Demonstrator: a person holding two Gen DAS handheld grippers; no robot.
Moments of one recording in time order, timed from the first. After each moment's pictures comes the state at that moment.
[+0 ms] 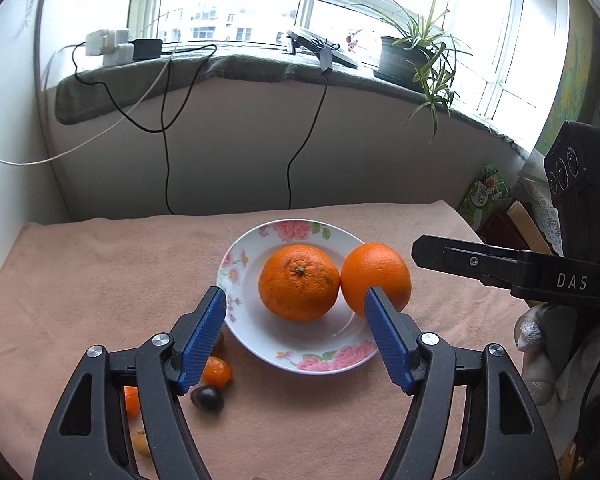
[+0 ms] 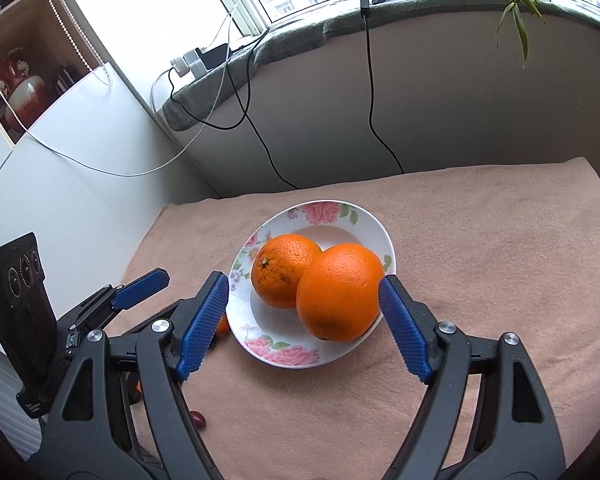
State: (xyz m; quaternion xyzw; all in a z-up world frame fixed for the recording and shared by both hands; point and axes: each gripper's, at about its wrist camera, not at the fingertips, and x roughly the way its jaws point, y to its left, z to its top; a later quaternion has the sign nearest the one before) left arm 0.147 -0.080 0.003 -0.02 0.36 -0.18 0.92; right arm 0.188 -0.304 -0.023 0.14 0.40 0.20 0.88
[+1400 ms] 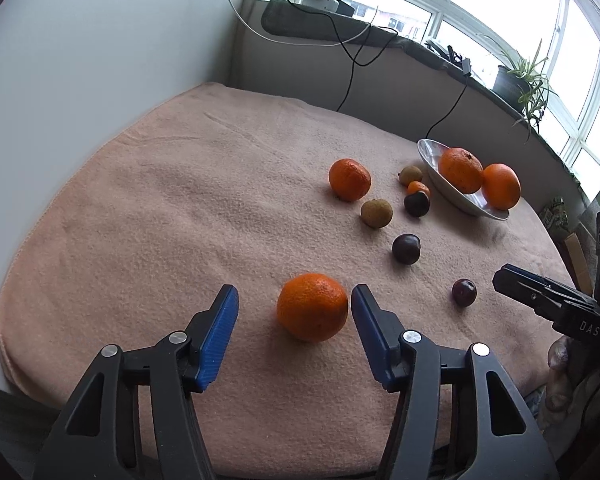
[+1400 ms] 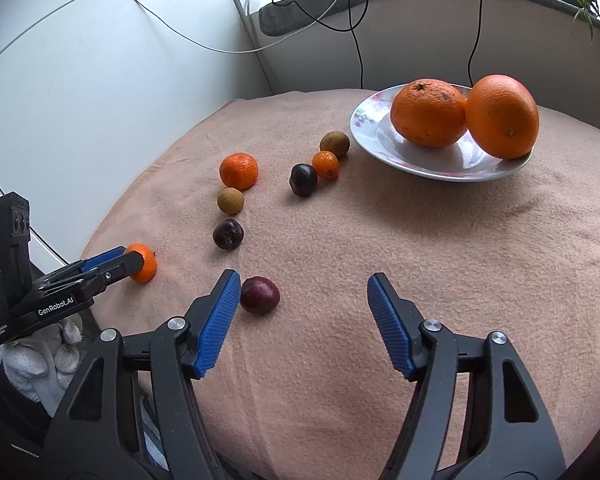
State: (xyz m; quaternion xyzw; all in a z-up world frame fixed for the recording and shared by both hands) left arm 0.002 0.073 -0.090 -0.13 0.39 -0.02 0.91; right arm 0.059 -0.187 -0.100 0.04 0.40 0.27 0.87
